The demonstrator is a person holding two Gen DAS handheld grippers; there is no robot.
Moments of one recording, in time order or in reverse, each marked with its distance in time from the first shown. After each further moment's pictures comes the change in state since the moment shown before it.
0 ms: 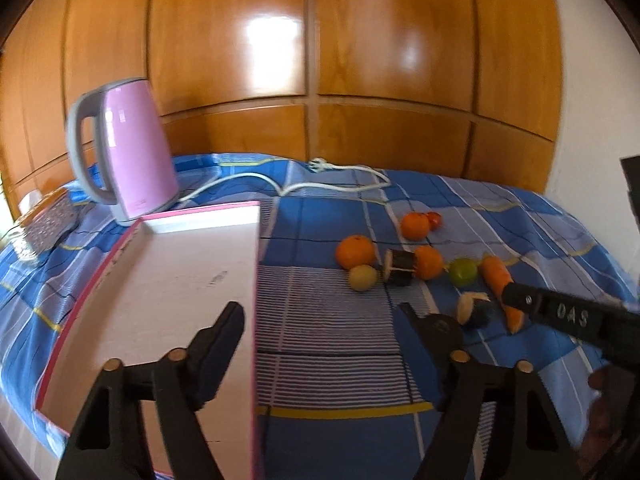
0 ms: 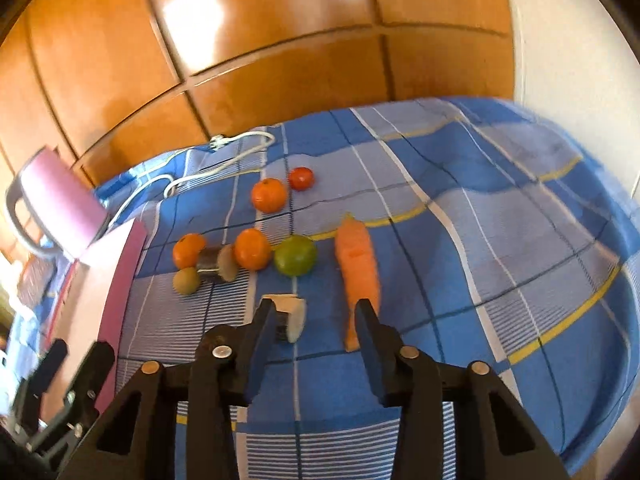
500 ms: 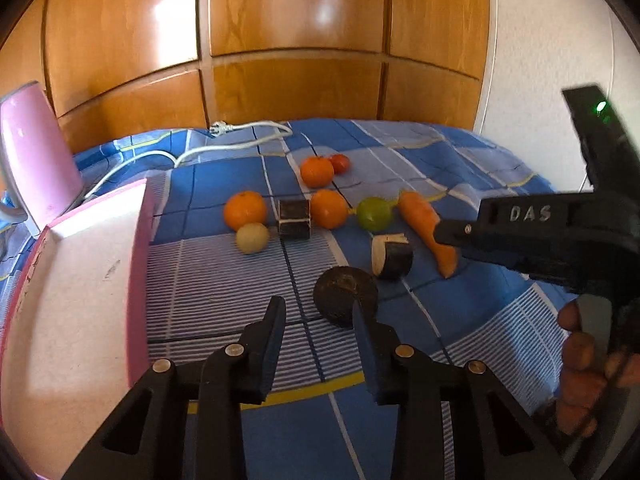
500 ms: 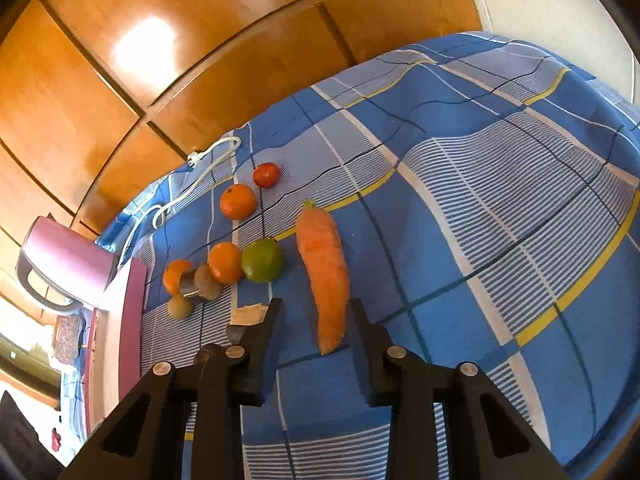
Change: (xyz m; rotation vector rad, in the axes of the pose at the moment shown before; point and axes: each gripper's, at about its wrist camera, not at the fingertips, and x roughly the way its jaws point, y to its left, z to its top) left arm 0.029 -0.049 -0.009 0.164 0.159 -0.242; right arm 0.017 -0.043 0.002 0.237 0.049 0.133
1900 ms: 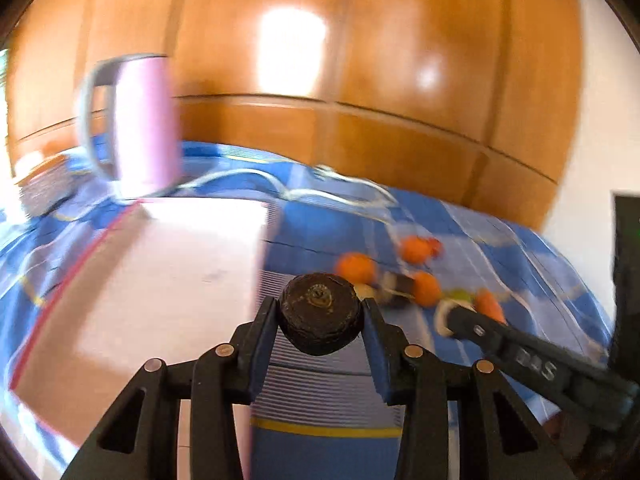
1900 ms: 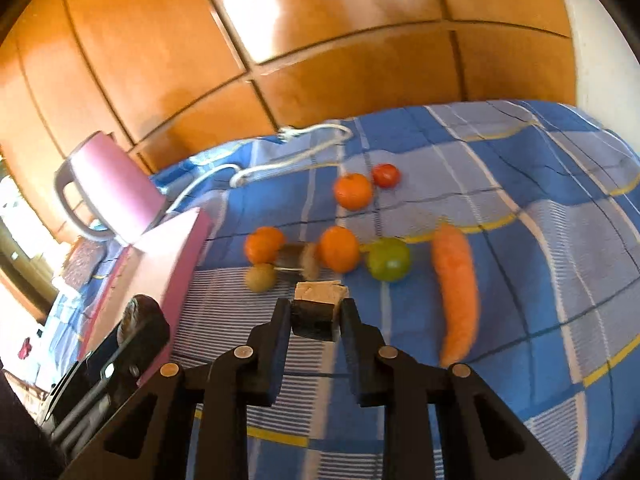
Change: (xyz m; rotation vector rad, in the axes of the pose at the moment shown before) left arm -0.046 0.067 0.000 -0.348 -0.216 0.224; right arm 0.007 0.076 -0.021 -0.336 -0.024 0.117
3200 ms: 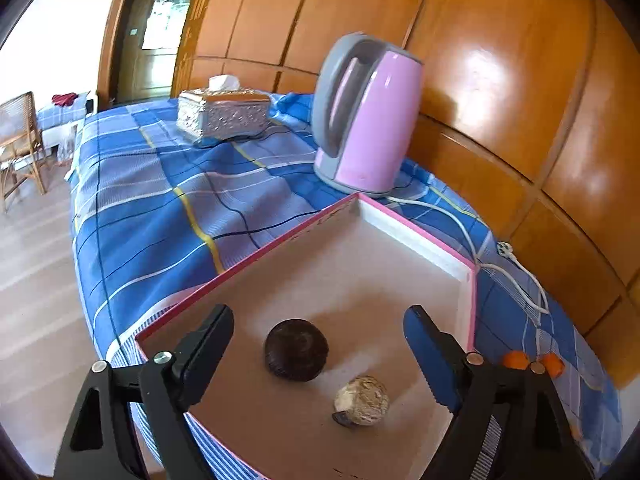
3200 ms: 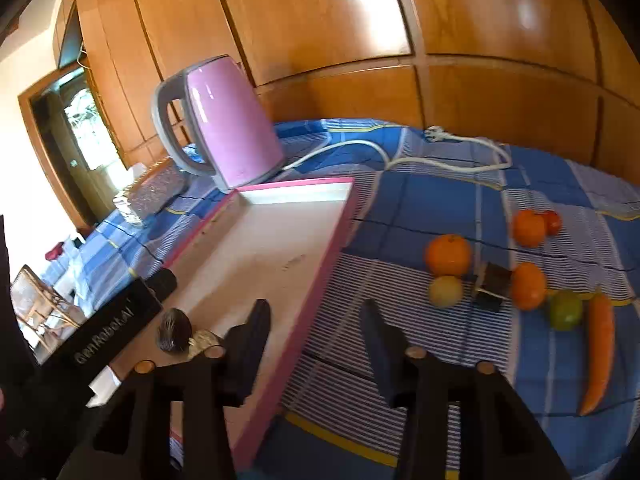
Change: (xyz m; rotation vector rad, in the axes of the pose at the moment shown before) left arm -0.022 0.111 -0.002 -0.465 -0.039 0.436; right arm 0.029 0.112 -0.015 -0.318 0.051 0.184
